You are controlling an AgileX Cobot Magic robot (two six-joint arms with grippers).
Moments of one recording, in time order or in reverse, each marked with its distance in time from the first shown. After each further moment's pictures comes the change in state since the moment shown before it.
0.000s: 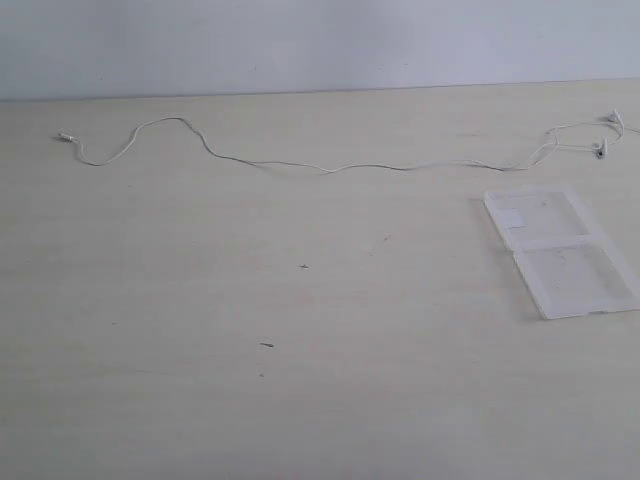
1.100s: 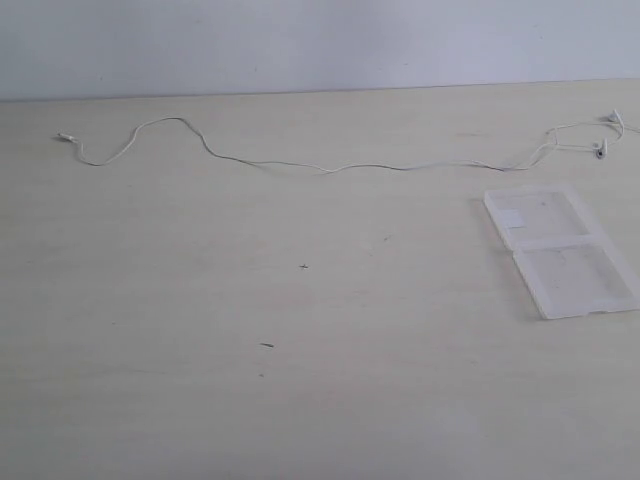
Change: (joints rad) left arm 0.000 0.000 0.000 -0.037 -0.049 -0.046; right arm 0.000 0.000 0.000 0.000 0.000 0.000
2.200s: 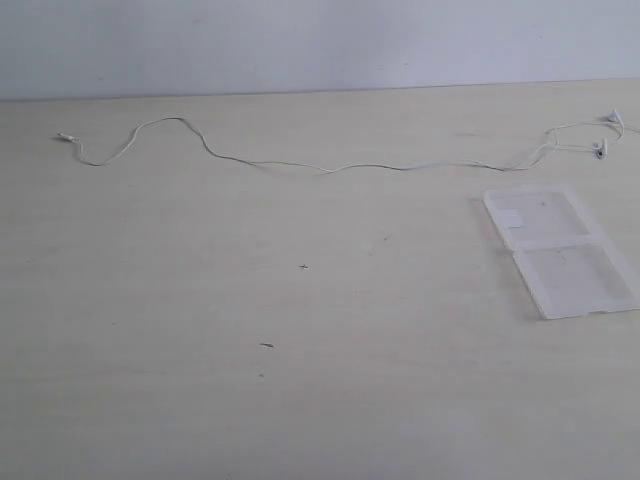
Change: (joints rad) left arm 0.000 0.634 -0.509 0.064 -0.781 -0.180; right arm 0.000 0.000 0.000 0.000 0.000 0.000
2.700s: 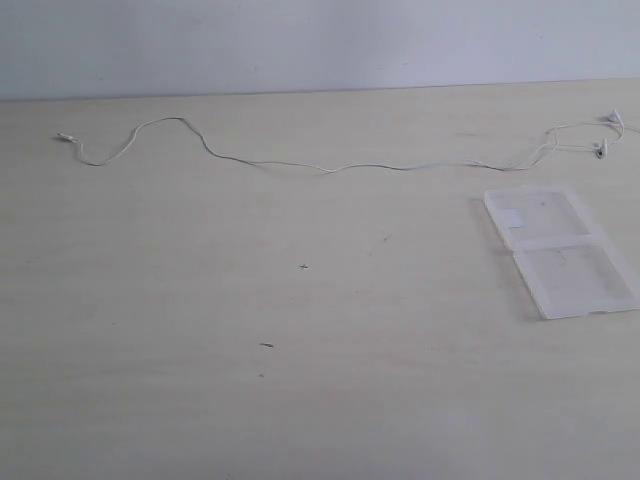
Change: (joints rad) left arm -0.090 0.790 -0.661 0.297 0.721 -0.061; right arm 0.000 0.000 0.000 0.000 0.000 0.000
